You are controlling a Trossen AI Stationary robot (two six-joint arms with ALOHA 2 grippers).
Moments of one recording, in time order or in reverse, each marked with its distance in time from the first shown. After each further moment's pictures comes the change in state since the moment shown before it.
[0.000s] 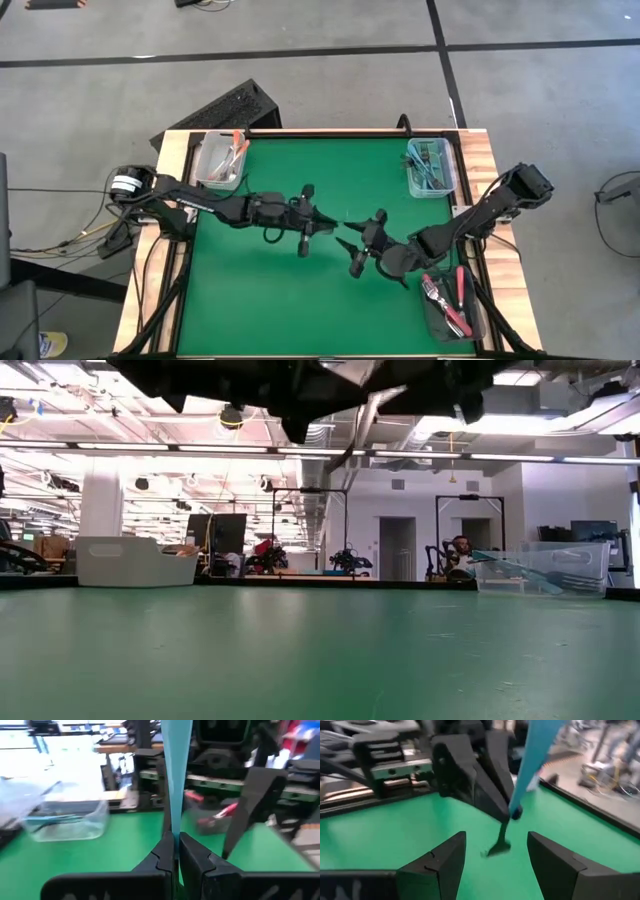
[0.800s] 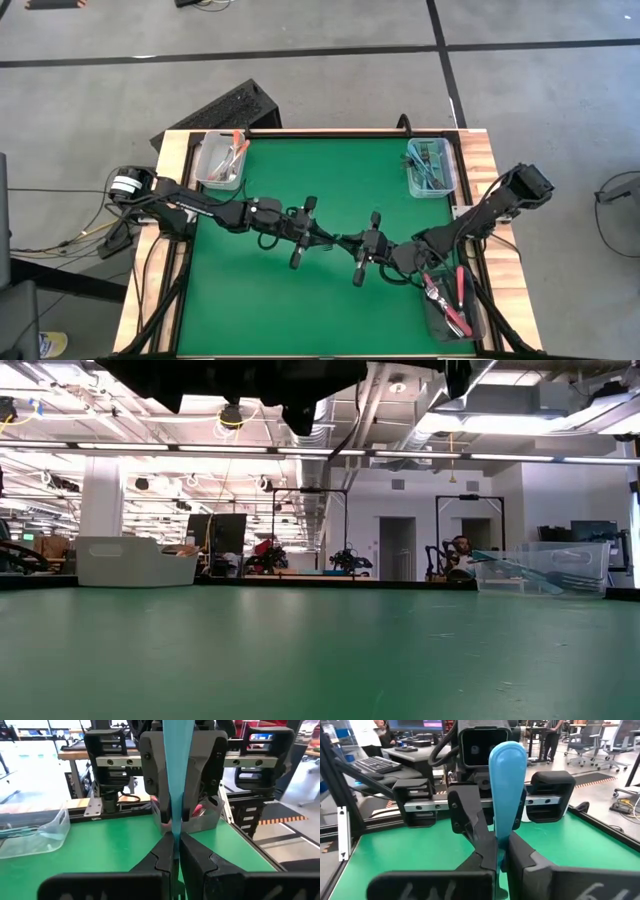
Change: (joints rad) left arm -0.048 0.001 -0.027 0.066 0.137 -0.009; right arm 0.014 0.000 0.000 0.231 -0.096 -0.179
